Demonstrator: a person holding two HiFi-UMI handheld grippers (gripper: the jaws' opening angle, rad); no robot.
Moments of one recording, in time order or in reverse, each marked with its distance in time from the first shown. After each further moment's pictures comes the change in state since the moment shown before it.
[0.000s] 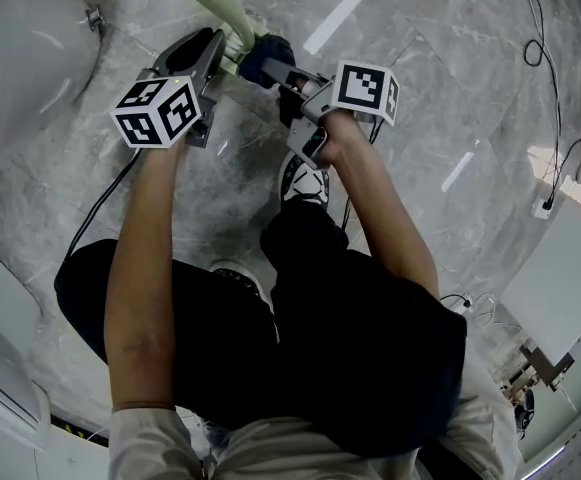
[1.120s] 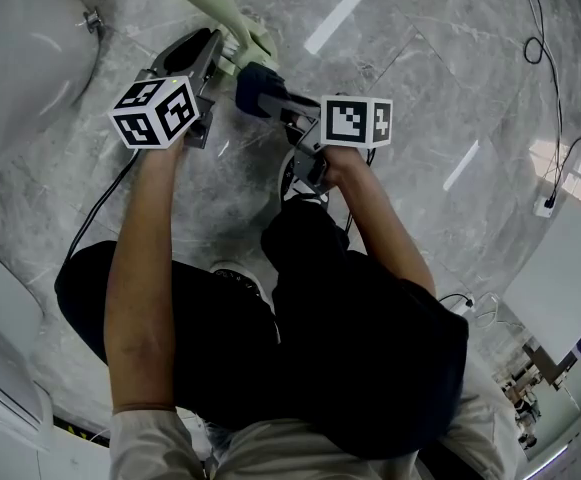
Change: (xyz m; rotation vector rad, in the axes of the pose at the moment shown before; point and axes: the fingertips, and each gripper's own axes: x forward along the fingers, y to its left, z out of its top) left arm 0.001 0.000 -0.001 -0.003 0.008 0.006; right arm -0.013 -0.017 -0.047 -0.281 0.138 -0.053
